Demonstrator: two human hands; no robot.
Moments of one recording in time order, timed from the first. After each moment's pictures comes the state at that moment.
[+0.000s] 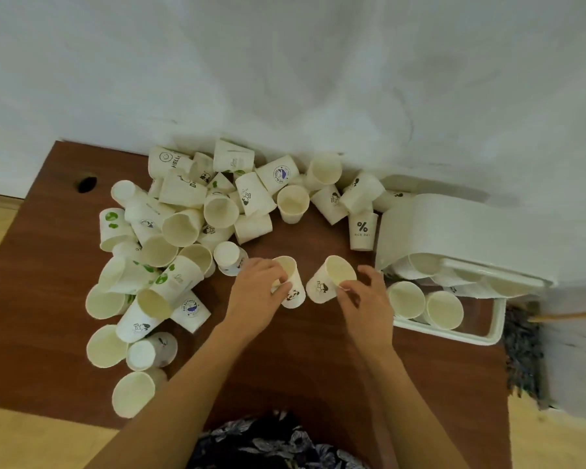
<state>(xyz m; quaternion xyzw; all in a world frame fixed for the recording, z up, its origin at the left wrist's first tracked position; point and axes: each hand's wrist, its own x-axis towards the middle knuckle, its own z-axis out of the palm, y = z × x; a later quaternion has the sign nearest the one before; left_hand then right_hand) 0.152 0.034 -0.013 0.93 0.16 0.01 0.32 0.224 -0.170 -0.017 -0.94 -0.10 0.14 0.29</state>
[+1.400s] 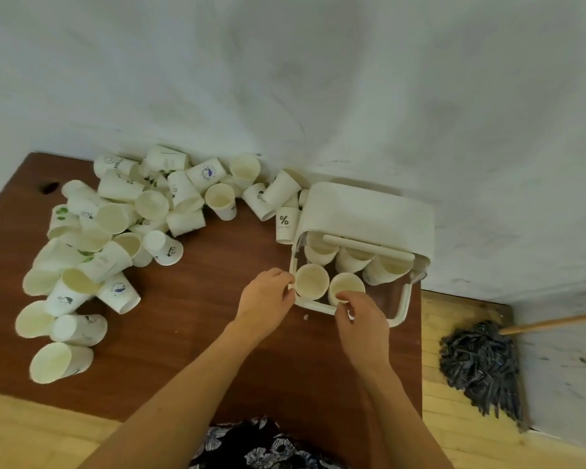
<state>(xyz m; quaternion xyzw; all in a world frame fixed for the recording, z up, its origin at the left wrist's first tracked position) 0.202 -0.176 0.009 0.95 0.16 -0.02 0.27 0.246 -0.367 0.012 -0.92 -0.12 0.11 0.35</state>
